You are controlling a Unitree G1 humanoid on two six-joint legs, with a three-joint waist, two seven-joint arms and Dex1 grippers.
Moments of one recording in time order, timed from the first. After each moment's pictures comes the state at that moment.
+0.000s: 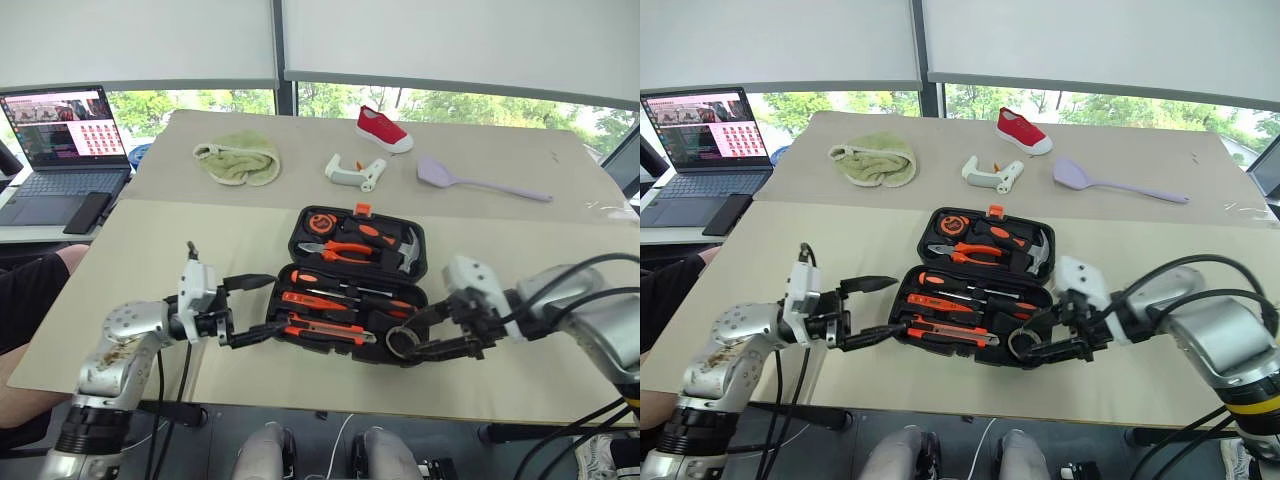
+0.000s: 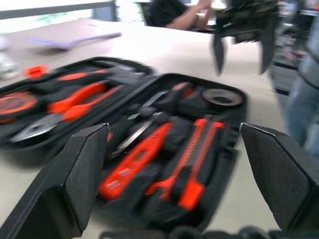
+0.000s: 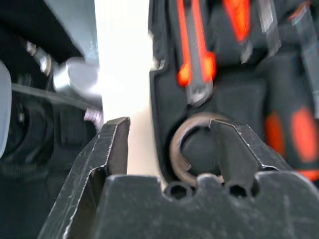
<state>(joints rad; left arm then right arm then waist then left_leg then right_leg) -0.18 0.63 0.08 -0.08 -0.54 0.20 -1.18 -0.32 -1.04 0.07 -0.34 0.58 0.73 1.26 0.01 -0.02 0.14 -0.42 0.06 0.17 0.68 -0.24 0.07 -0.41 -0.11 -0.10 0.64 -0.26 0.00</state>
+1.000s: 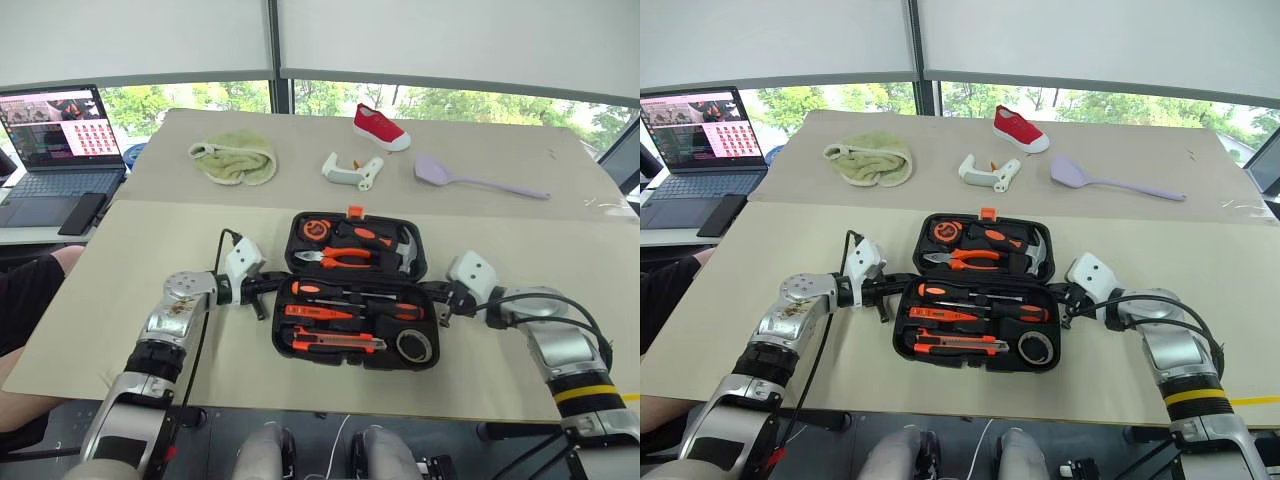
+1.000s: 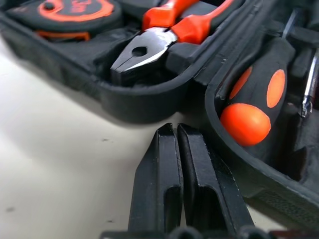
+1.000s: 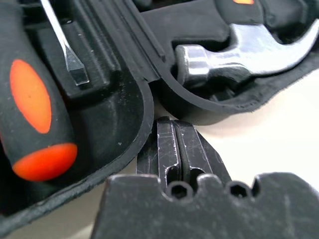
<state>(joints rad) -0.51 0.46 -0.12 0.41 -0.19 0.11 -1.06 -0.33 -0.70 0.05 0.21 0.13 0.10 0.94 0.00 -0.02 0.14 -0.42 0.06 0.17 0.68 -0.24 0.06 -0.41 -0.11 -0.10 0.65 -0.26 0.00</state>
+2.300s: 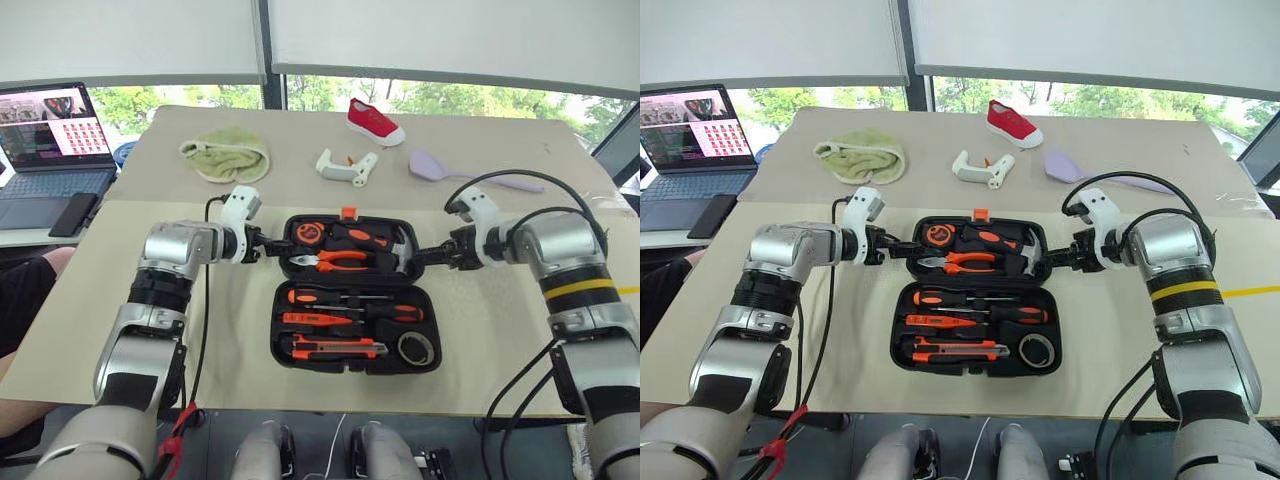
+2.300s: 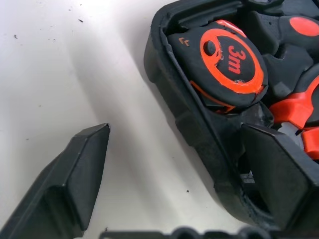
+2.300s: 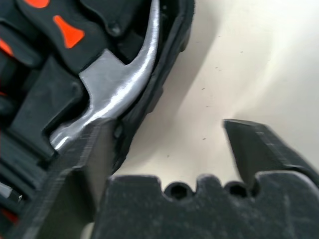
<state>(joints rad) -0.92 0.44 -0.06 0.53 -0.28 0.94 -0.75 -0.93 -0.69 0.20 0.51 0.22 1.01 0.87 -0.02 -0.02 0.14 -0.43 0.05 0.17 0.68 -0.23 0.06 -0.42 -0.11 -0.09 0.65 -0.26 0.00</state>
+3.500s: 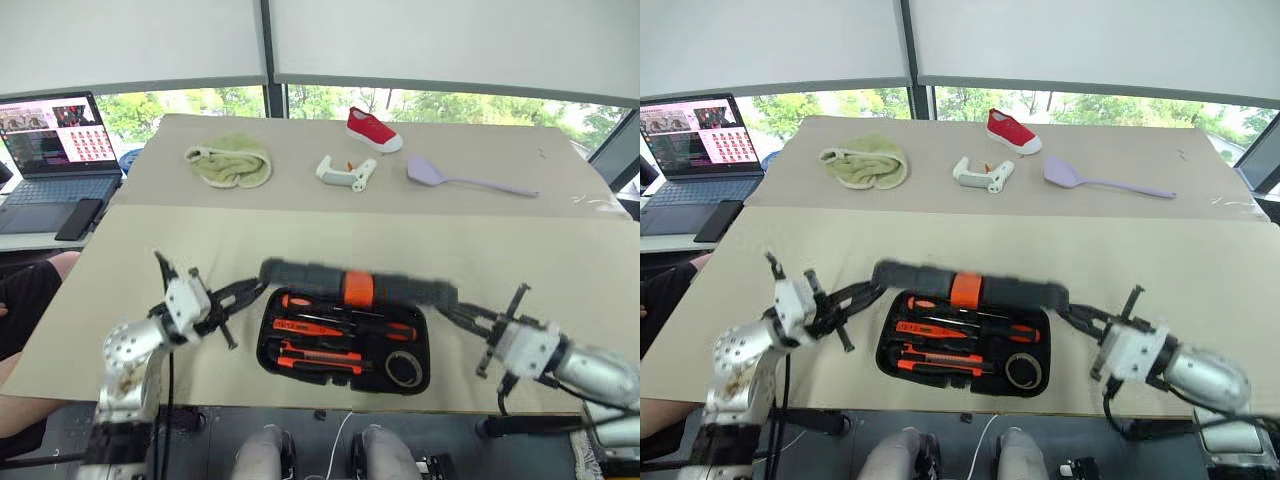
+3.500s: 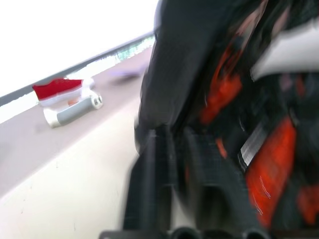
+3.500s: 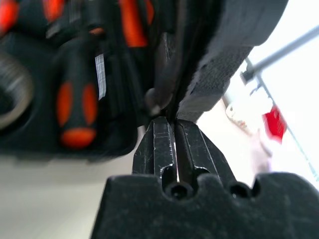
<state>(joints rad) 0.00 0.49 0.17 0.06 -0.31 -0.40 -1.12 0.17 -0.74 -0.22 0.05 -0.01 -0.83 0.84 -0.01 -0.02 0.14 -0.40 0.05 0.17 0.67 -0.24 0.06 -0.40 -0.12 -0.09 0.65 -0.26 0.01</state>
